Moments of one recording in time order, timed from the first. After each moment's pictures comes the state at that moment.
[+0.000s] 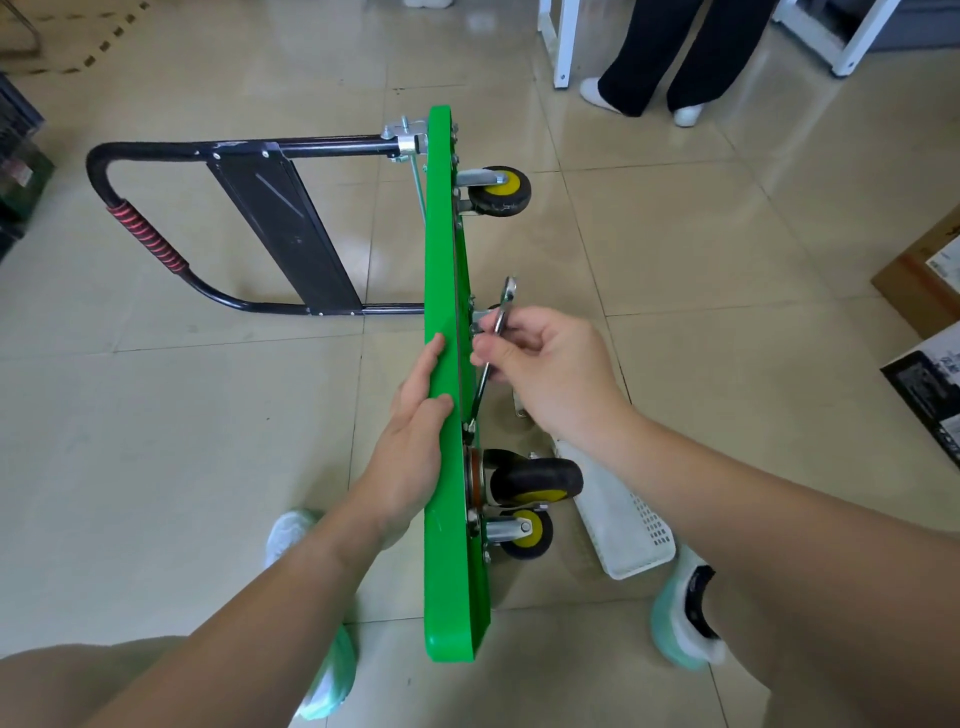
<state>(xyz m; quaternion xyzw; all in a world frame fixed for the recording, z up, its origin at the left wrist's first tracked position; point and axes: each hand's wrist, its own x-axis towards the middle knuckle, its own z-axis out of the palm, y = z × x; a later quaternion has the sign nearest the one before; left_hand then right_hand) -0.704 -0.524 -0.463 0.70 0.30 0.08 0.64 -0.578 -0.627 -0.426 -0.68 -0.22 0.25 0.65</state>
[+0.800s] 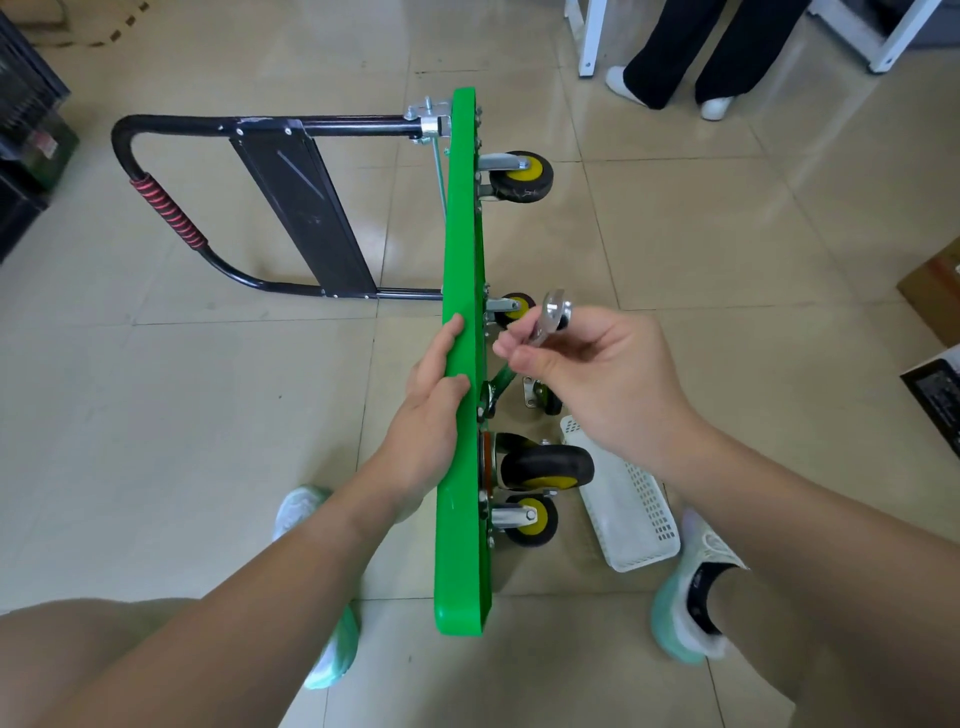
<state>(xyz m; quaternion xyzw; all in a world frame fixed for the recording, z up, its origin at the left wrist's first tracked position) -0.702 -0.528 -0.461 0.70 0.31 0.08 0.64 -0.593 -0.660 -0.402 -0.63 -0.29 0.25 0.68</state>
